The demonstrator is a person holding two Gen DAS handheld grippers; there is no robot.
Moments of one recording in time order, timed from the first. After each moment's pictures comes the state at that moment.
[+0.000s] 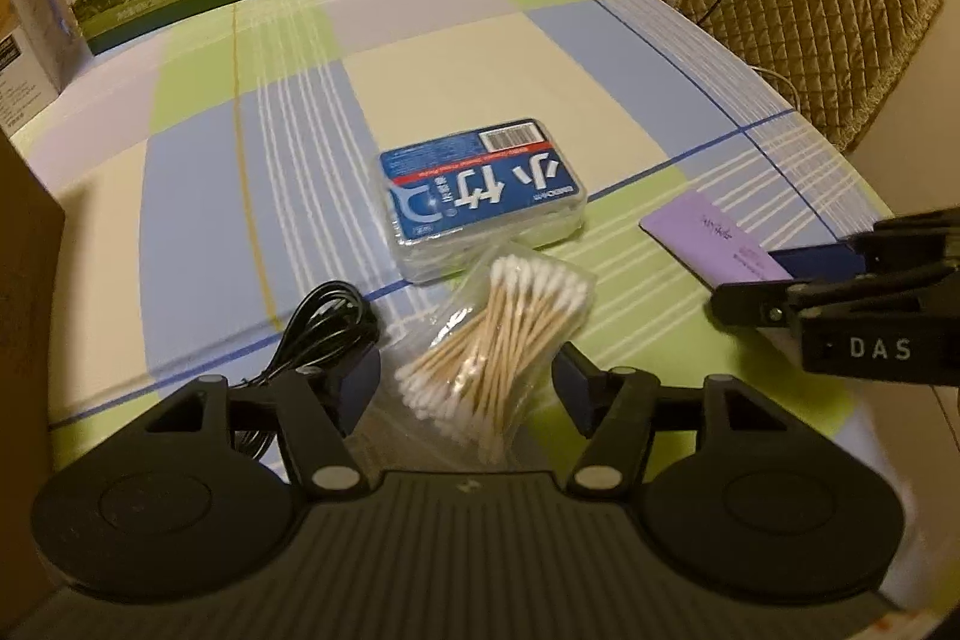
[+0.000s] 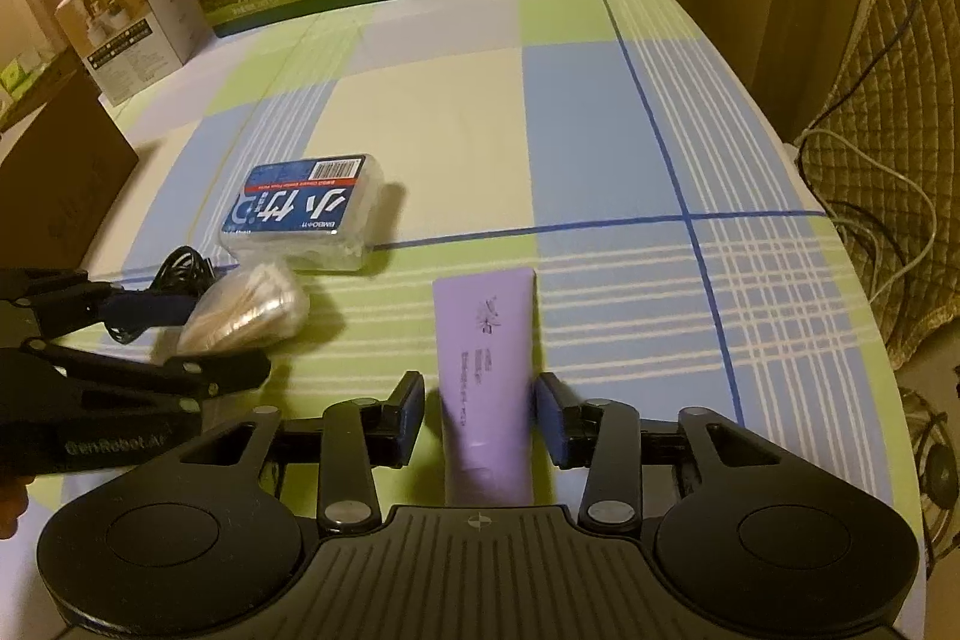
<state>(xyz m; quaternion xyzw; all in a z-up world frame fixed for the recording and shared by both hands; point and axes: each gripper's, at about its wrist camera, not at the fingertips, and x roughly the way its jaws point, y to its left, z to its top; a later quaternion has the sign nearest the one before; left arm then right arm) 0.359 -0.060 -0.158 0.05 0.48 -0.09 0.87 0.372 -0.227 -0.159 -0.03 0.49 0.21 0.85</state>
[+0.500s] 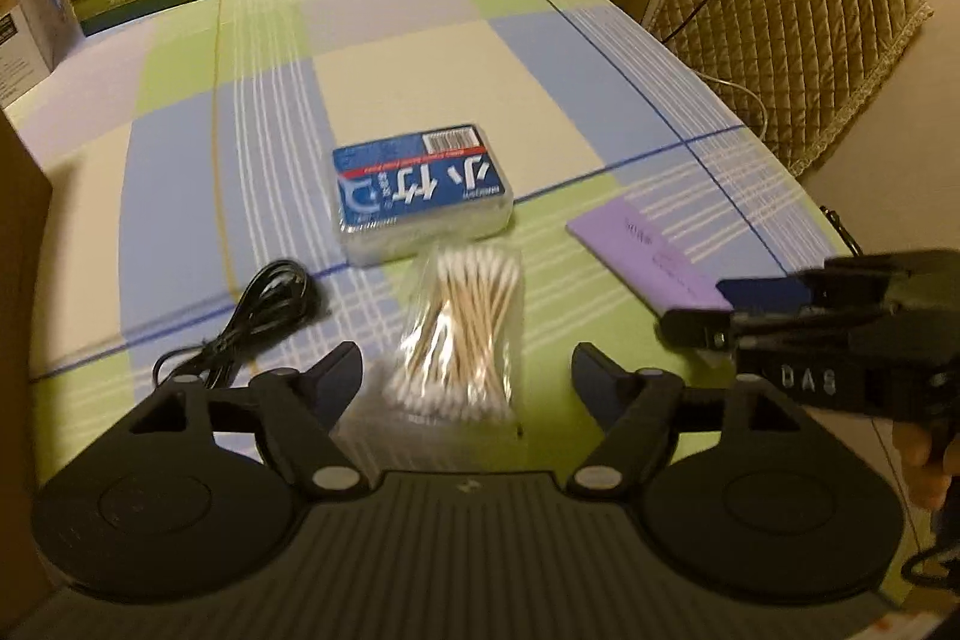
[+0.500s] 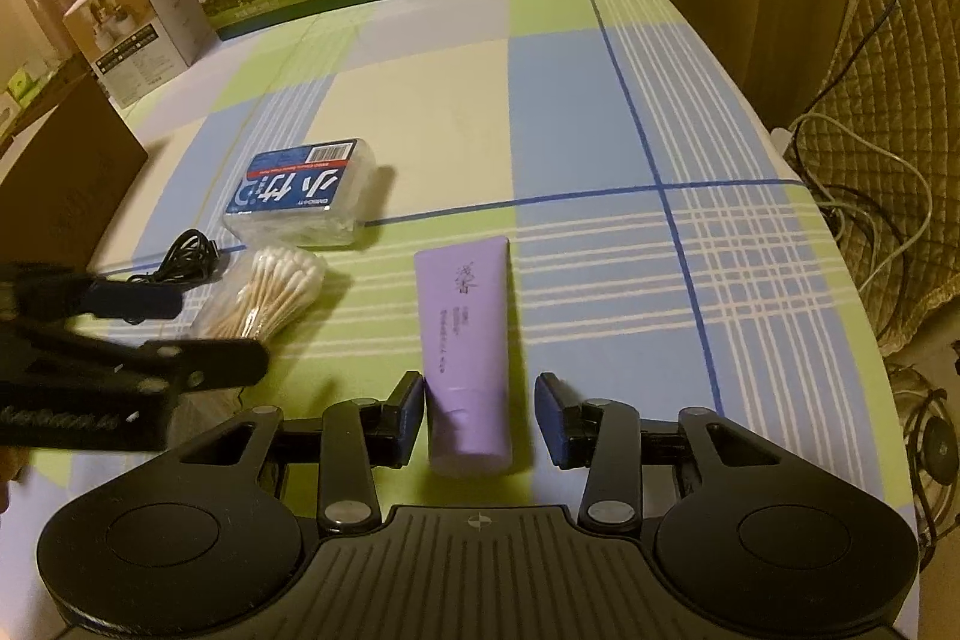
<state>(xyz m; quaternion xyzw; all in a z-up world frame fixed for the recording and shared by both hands) 0.346 -0.075 -0.136 0.01 0.49 -0.10 0.86 0.360 -0.247 -0.157 -0.01 0.49 0.21 0.85</state>
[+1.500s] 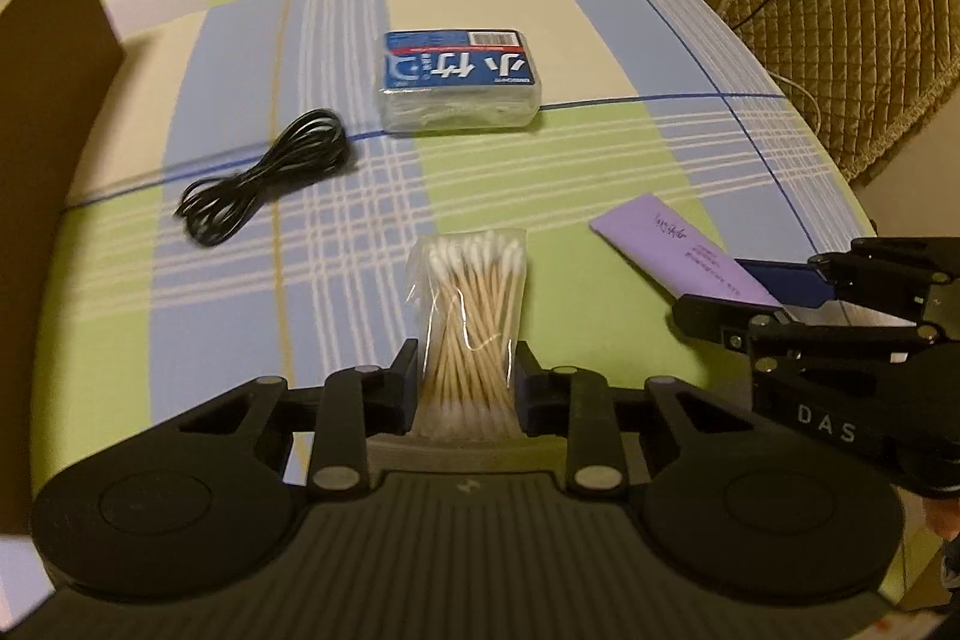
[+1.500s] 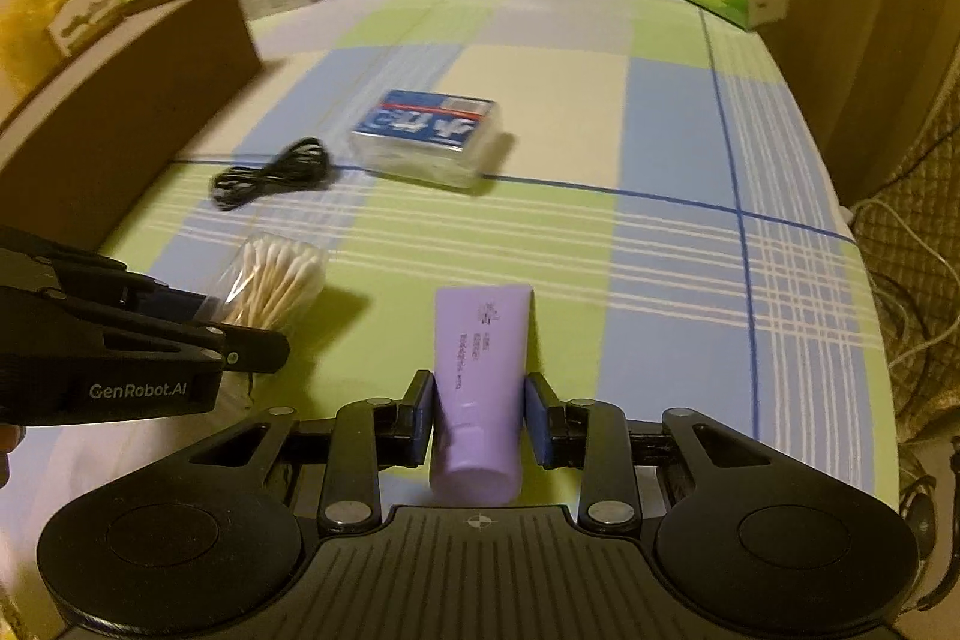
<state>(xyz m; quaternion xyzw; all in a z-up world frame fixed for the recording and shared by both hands) 0.285 -0.084 -0.145 -0.04 0.52 -0.01 0.86 0.306 -0.236 -0.144 -0.10 0.45 0.32 0.83</state>
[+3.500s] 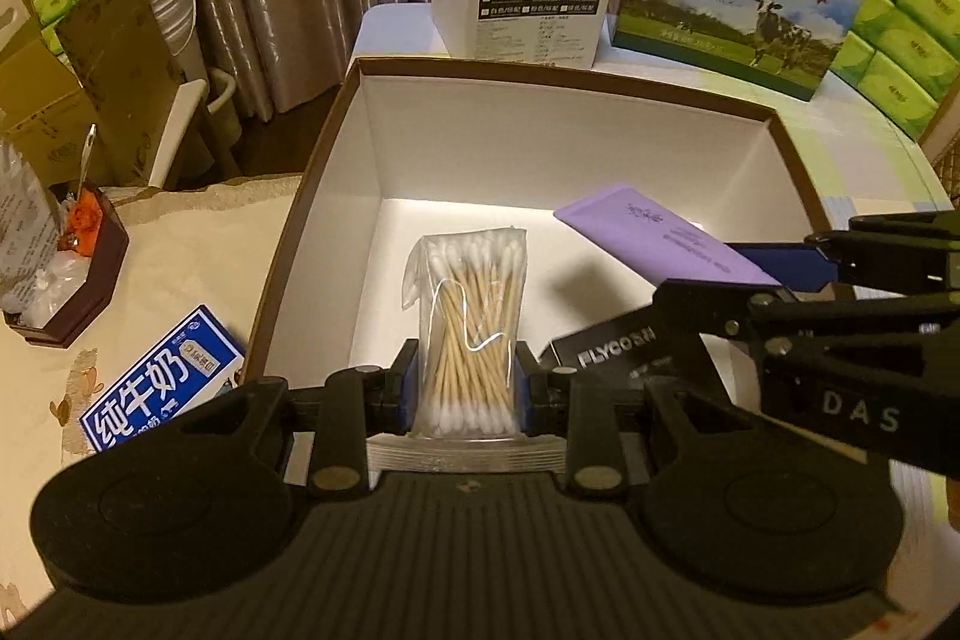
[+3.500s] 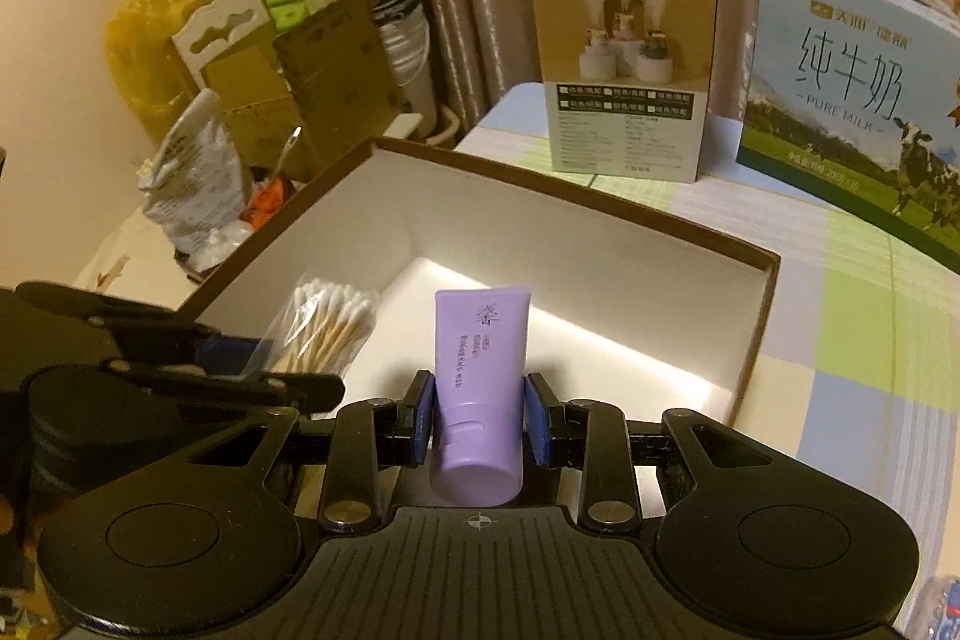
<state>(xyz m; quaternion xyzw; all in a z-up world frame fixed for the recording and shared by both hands) 0.320 0.311 -0.074 -0.06 0.48 0.10 0.87 0.358 0.187 -0.101 -0.09 0.42 0.43 0.80</state>
